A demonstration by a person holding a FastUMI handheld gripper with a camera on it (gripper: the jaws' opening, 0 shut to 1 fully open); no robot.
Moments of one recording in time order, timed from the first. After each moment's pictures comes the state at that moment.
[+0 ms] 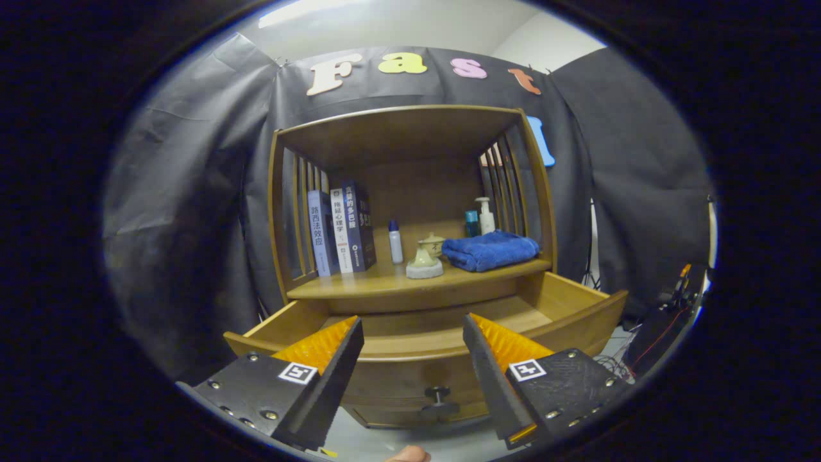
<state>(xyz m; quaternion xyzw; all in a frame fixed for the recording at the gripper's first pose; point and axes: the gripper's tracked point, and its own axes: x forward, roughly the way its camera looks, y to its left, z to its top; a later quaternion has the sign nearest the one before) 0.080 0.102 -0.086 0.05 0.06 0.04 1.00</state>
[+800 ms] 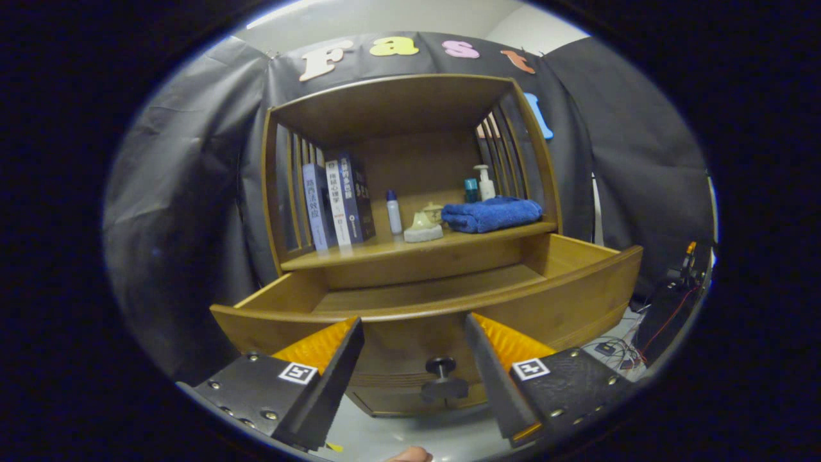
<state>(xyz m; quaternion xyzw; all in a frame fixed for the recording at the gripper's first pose) 0.080 0.102 -0.141 0.06 0.10 0.05 0.99</state>
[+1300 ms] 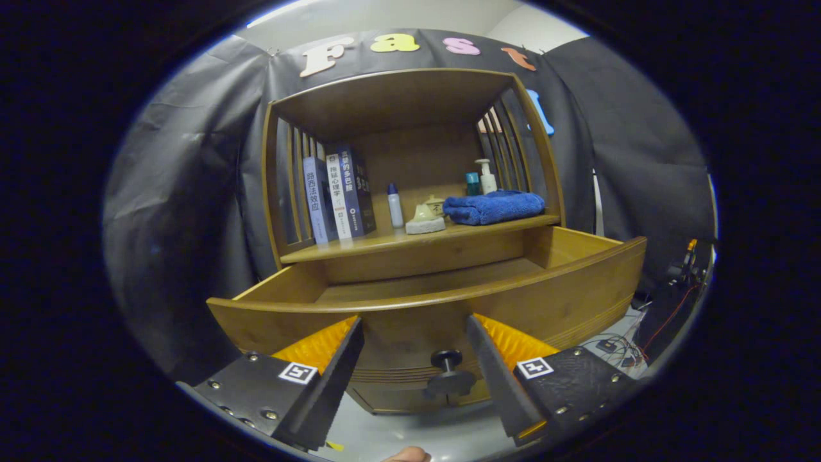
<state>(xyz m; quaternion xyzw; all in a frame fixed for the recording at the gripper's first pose) 0.086 0.106 -0.147 0.06 0.10 0.04 0.99</state>
